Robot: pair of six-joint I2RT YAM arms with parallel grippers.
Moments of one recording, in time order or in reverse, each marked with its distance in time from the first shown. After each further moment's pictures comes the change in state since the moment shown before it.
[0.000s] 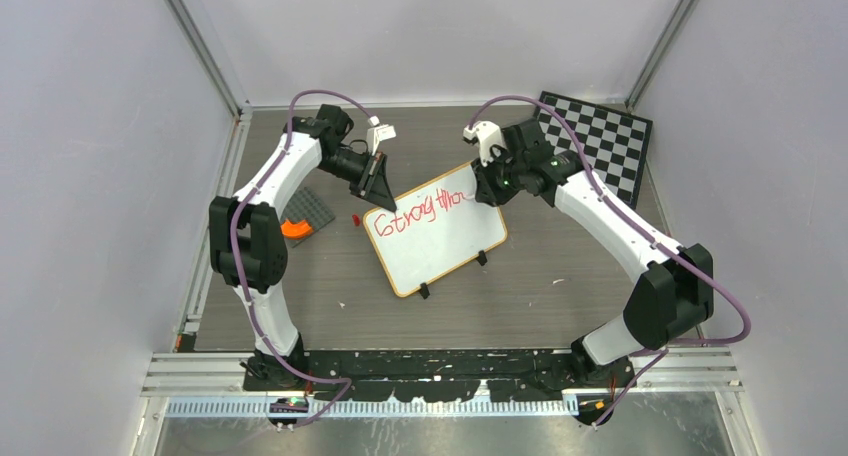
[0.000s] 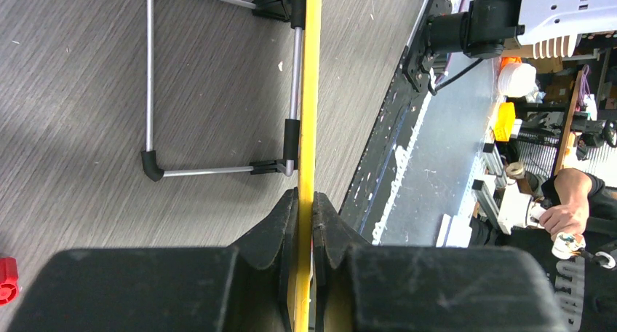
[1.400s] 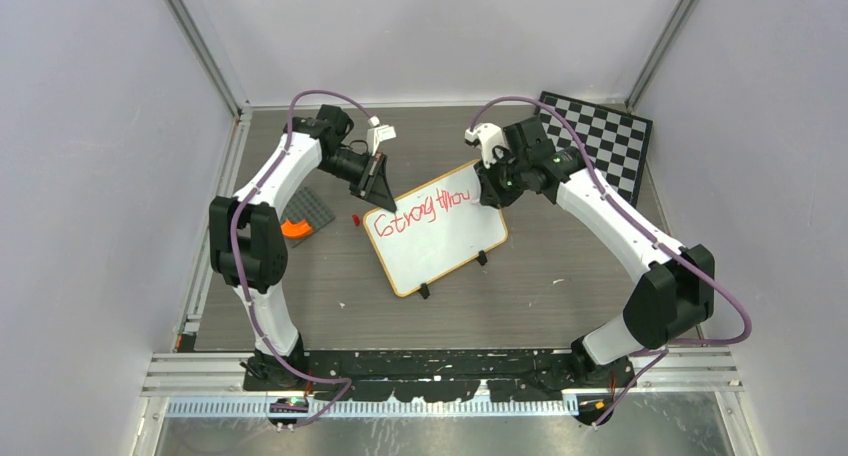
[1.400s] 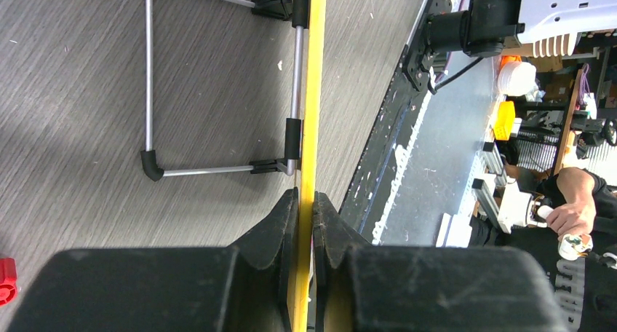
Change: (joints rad) left arm 0.000 0.000 -0.002 0.000 0.000 0.001; right arm -0.011 0.001 0.022 -0.070 0.002 -0.029
